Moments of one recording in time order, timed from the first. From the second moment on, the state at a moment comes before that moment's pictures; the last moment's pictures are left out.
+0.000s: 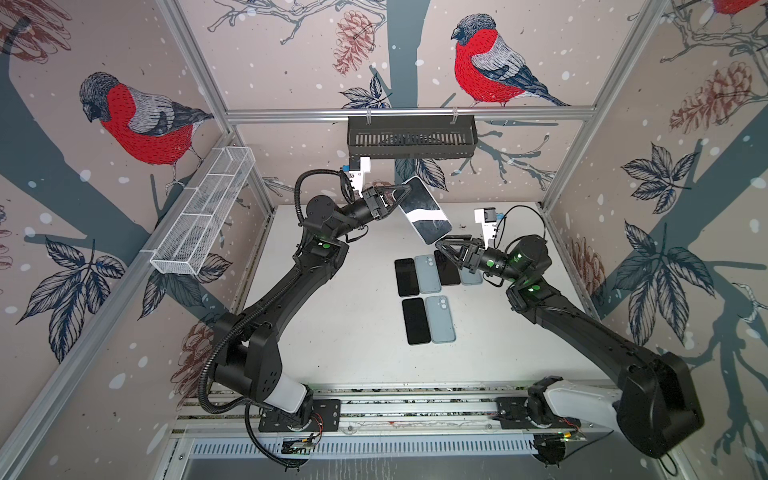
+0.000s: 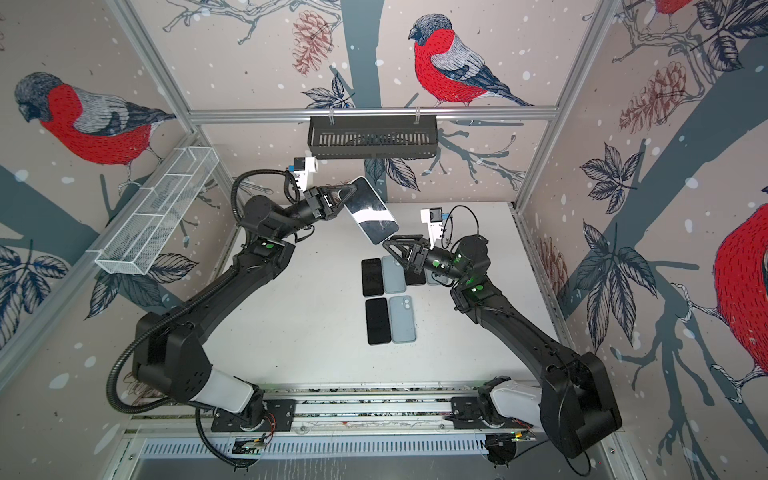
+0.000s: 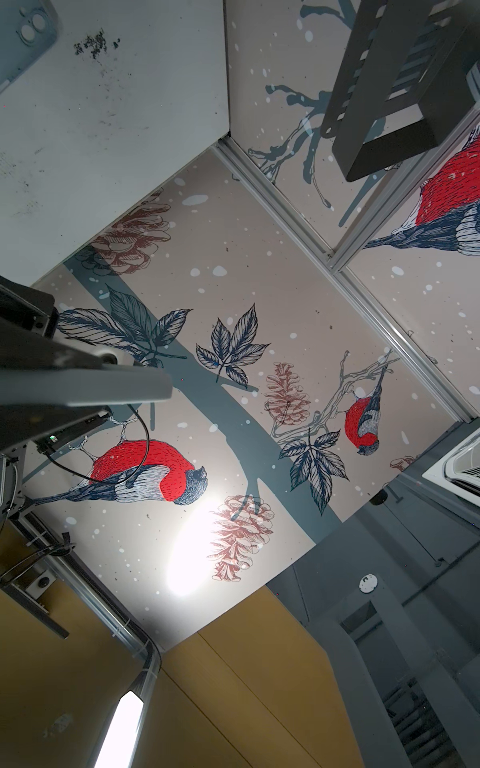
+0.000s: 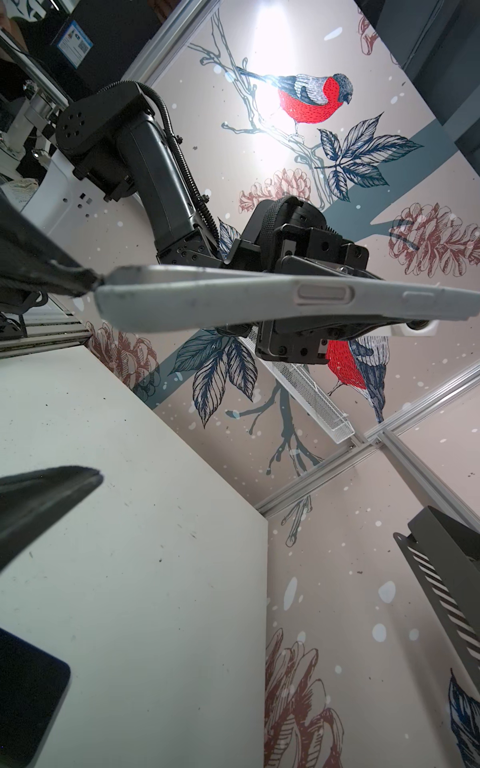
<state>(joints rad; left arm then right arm) -0.39 1.52 1.26 0.74 0.82 -1.26 0.43 1.23 0.79 0.62 -0.80 0.78</state>
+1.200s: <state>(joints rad) -0.45 1.54 1.24 0.78 0.84 -1.31 0.39 1.25 0.78 0.62 -0.77 0.83</state>
